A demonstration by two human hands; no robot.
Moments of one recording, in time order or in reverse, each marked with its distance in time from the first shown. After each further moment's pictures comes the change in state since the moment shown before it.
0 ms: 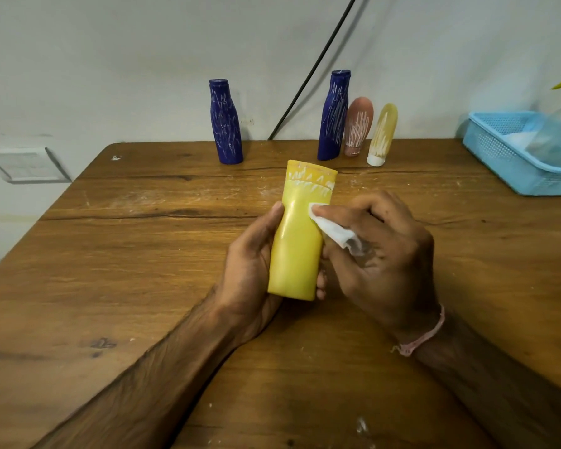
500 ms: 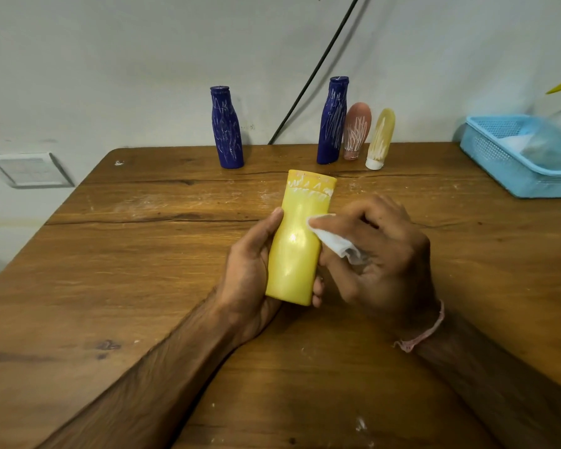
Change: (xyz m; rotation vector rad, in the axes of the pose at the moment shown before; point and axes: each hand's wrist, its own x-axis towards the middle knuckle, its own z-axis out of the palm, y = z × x) left_hand -0.005 0.006 0.002 -0.006 0.002 -0.088; right_hand 0.000 0.005 -0.001 -0.033 -0.007 -0.061
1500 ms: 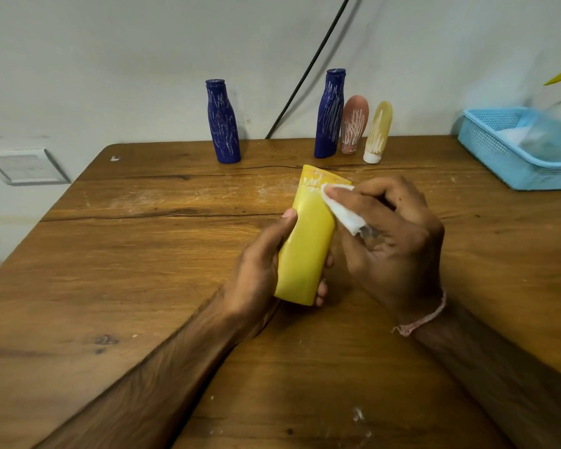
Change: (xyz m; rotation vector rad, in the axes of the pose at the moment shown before) left_hand 0.005 -0.013 -0.003 0.205 -0.014 0.039; right_hand 0.003 0.010 -0.002 -0.053 0.126 0.032
